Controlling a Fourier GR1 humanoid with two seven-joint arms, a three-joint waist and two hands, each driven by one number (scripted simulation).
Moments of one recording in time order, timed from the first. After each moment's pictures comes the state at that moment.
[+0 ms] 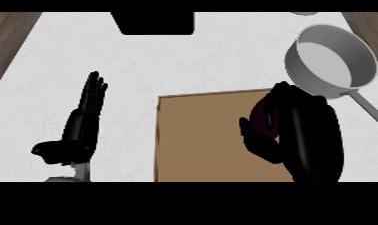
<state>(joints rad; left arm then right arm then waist) 0.01 0.13 -0.13 -1.58 0.09 0.23 -0.14 -0.18 -0.20 0.45 -2.03 1.32 0.07 0.65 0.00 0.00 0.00</state>
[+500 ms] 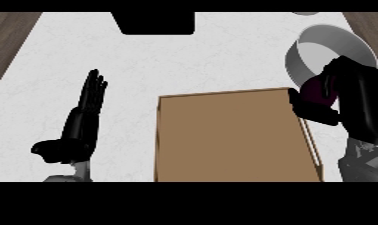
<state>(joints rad) 0.00 0.12 -0.12 -1.59 0.07 0.22 -0.13 -0.21 -0.31 0.08 -1.88 1.14 0.02 0.46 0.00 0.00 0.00</state>
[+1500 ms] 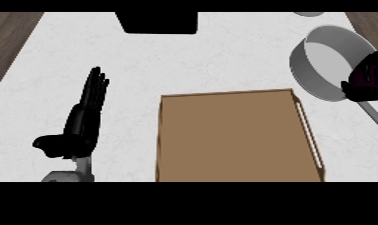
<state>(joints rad) -0.03 0.10 -0.09 -1.56 0.07 0.18 -0.13 -0.42 -0.51 -0.26 -1.01 0.91 -0.10 -0.03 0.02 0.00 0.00</state>
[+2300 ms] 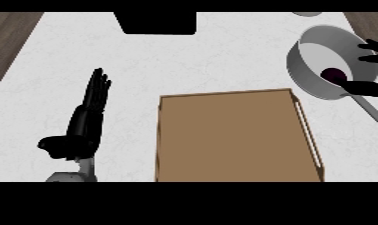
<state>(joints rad) -0.02 0.09 -0.10 -1.56 0.05 0.19 -0.13 -0.53 -0.47 -0.51 -0.75 0.59 -0.06 -0.28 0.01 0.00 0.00</state>
